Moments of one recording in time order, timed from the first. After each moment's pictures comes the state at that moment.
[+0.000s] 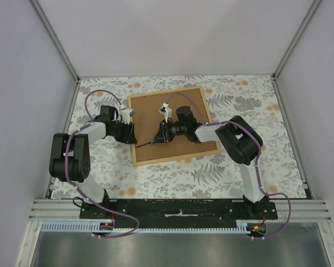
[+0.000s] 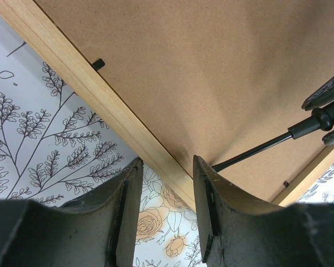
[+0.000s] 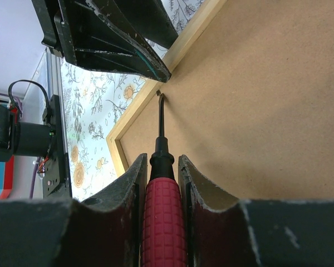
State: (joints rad) left arm -0.06 1.68 0.90 -0.33 0.52 0.23; right arm 0.65 2.13 1.18 0.46 -0.80 0.43
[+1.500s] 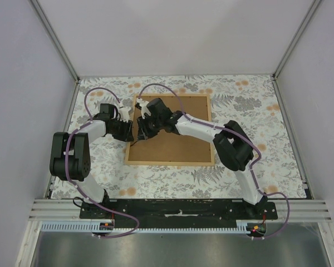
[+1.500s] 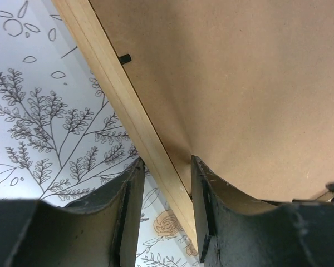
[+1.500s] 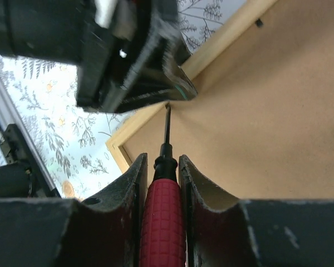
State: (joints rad) left arm -0.06 1.69 0.93 -0.34 0.43 0.23; right arm 0.83 2.14 1.62 -0.17 -0.43 0.35
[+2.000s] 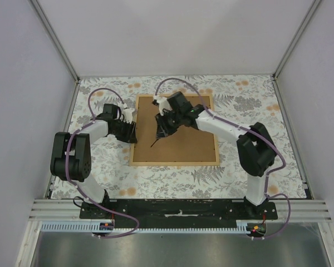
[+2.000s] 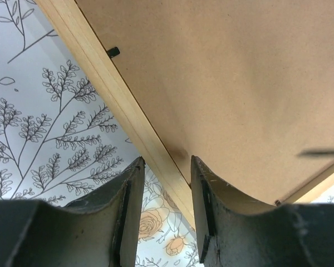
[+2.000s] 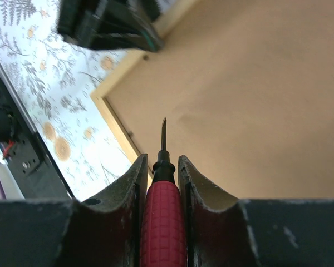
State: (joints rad) left arm -0.09 1.69 0.94 -0.37 0.46 0.23; right arm 0.77 1.97 1.55 -0.40 -0.44 0.17
